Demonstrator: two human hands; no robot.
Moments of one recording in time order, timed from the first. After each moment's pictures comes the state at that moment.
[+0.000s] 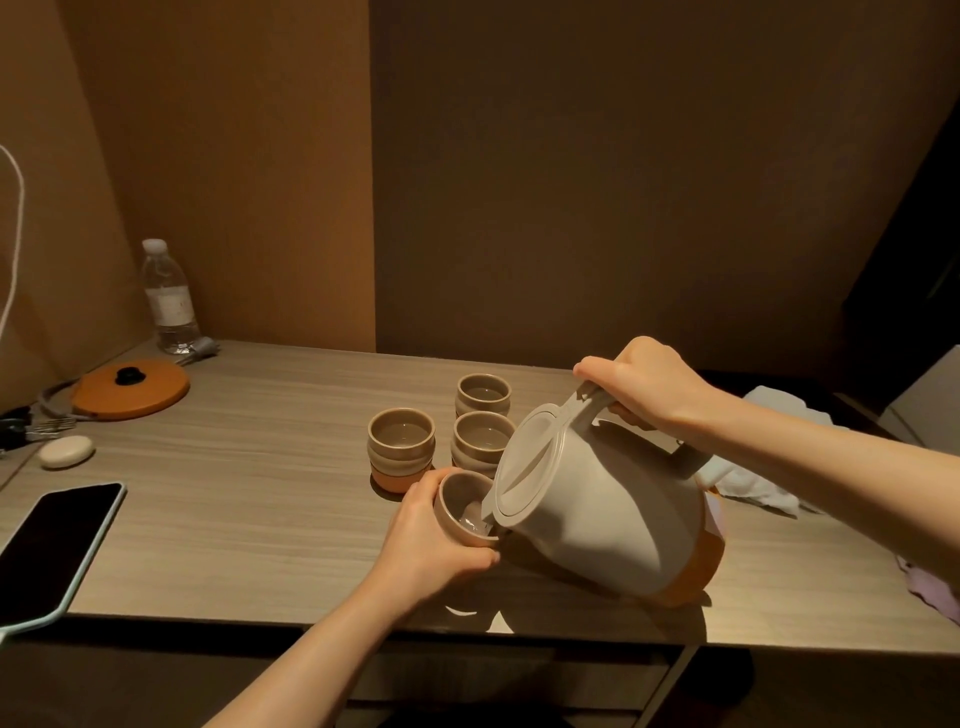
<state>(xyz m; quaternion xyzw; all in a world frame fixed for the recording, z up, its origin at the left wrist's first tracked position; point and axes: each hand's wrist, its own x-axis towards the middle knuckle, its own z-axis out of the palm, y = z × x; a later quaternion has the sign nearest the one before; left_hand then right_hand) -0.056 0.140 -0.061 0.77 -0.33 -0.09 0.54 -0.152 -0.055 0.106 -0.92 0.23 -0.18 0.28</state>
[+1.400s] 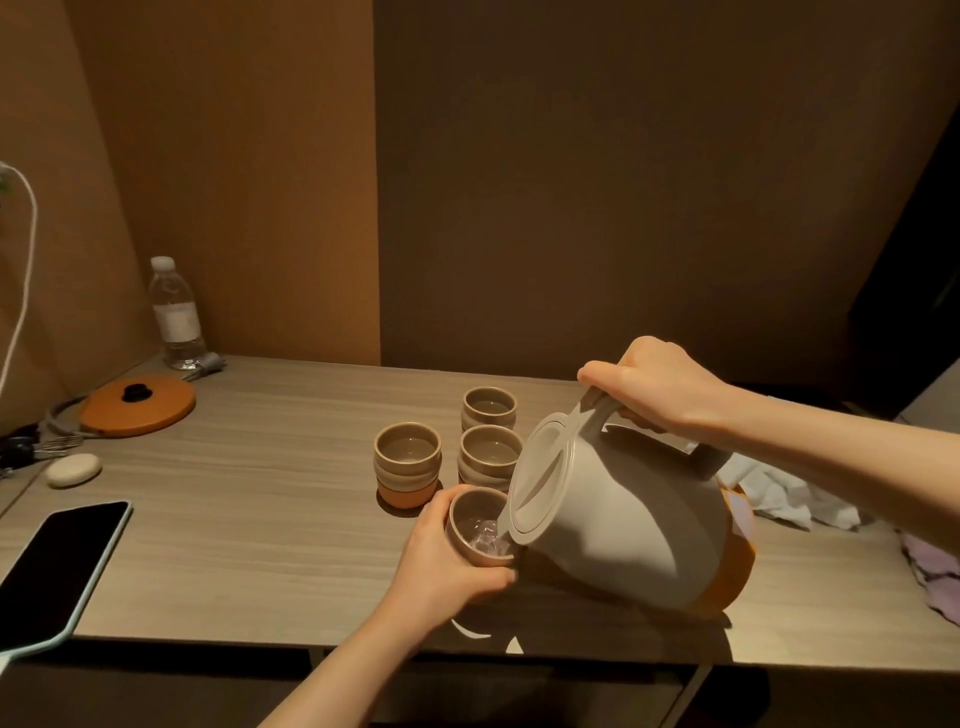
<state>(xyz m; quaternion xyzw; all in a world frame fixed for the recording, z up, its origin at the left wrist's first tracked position) -0.059 0.136 -0.071 0.72 -0.33 -0.11 0.59 -0.151 -0.052 0.121 -0.94 0.21 -0.15 0.23</state>
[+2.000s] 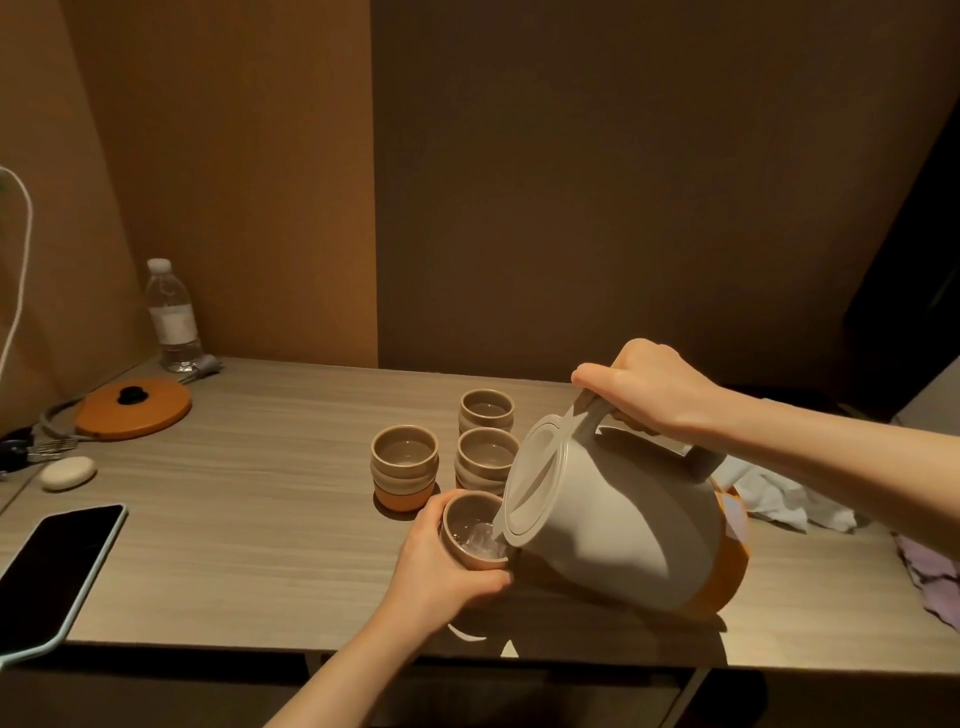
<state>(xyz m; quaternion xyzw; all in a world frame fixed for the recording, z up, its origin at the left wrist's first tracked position) -0.059 0.136 -0.073 0.72 -0.33 -0.11 0.60 -0.148 -0.050 0.122 -0.94 0.22 -0.16 0.22</state>
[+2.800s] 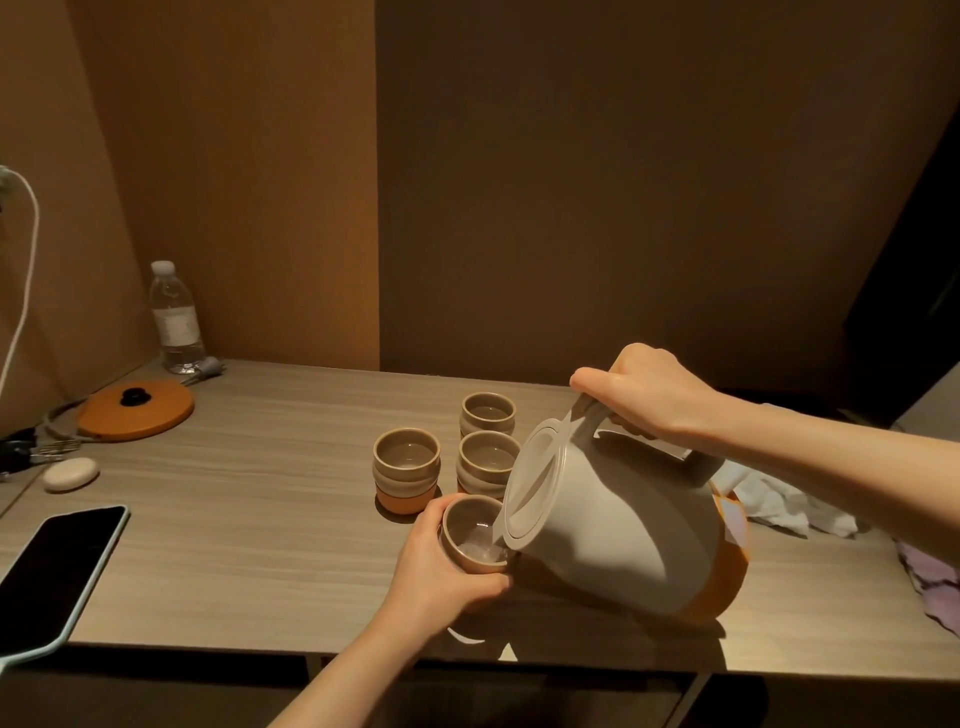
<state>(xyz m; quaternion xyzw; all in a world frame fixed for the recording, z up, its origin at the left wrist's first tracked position) -0.058 0.137 -0.076 0.73 -0.32 -0.10 0.60 -0.147 -0.048 0.121 -0.94 0.21 -0.15 0.22</state>
